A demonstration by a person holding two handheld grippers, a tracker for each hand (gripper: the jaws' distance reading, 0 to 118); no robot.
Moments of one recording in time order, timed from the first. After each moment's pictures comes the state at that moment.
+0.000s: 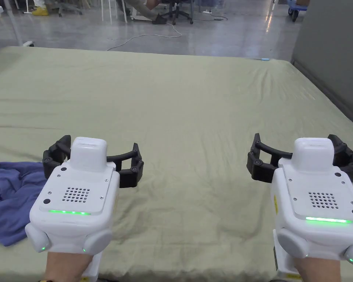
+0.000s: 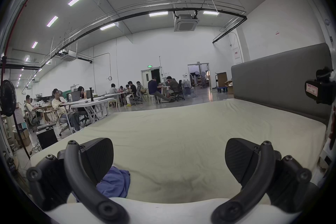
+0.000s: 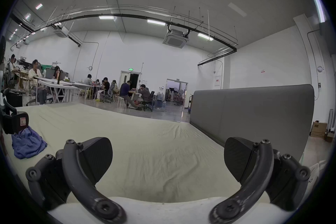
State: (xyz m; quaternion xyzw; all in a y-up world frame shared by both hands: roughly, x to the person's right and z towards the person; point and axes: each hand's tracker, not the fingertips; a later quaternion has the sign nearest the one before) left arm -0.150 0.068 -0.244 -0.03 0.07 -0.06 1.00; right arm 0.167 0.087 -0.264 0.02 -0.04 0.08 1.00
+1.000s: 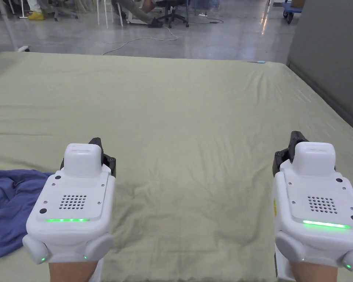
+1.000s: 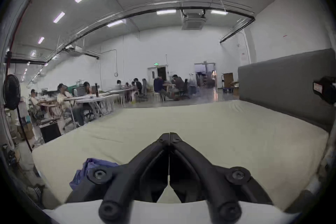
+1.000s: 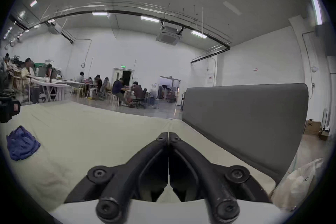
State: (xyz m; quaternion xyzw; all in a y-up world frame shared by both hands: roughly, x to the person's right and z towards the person) left arm -0.146 0.070 -0.253 -0.04 0.09 -0.04 0.99; right arm 0.174 0.082 -0.269 0.01 -0.08 0.08 0.99
